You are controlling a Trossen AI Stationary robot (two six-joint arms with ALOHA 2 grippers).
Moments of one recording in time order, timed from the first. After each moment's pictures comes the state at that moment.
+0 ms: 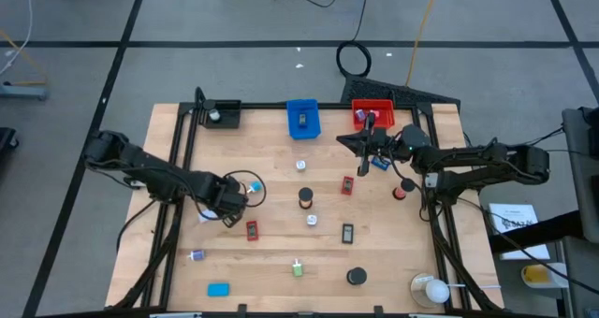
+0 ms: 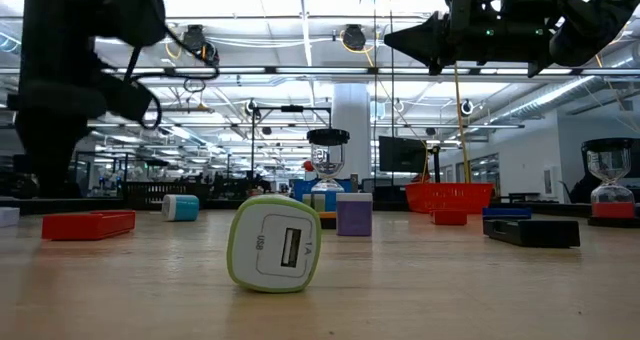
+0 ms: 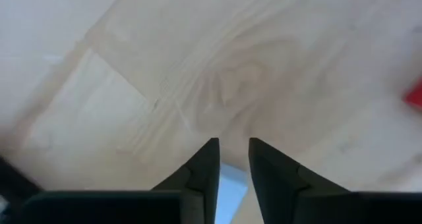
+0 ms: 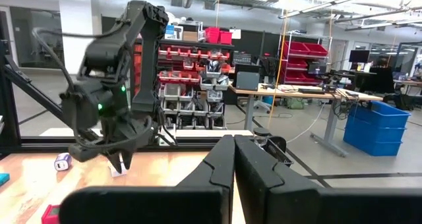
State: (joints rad) left arm -0.26 1.38 0.75 -0.99 -0.04 -1.01; right arm -0.33 1.16 0.42 0.91 -0.19 -0.05
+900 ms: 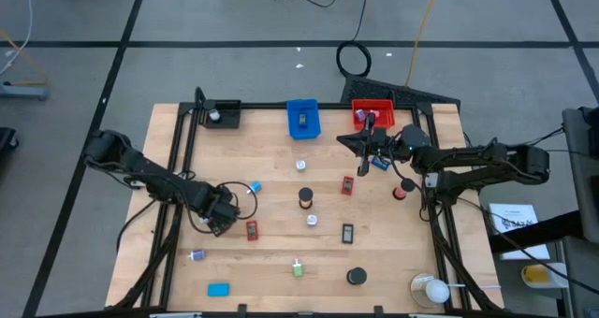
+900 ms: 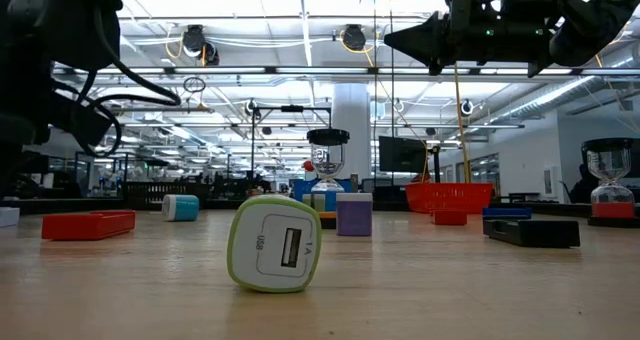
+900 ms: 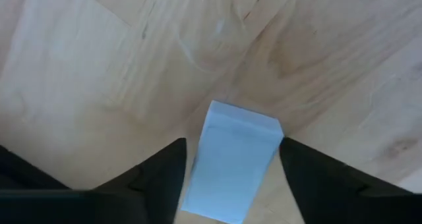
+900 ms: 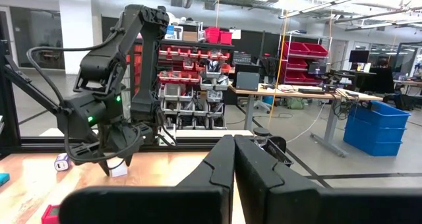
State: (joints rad) left arm -0.38 1.37 0.62 -0.96 0.06 -1.06; right arm -0.33 1.16 0.42 0.91 -0.19 -0.05
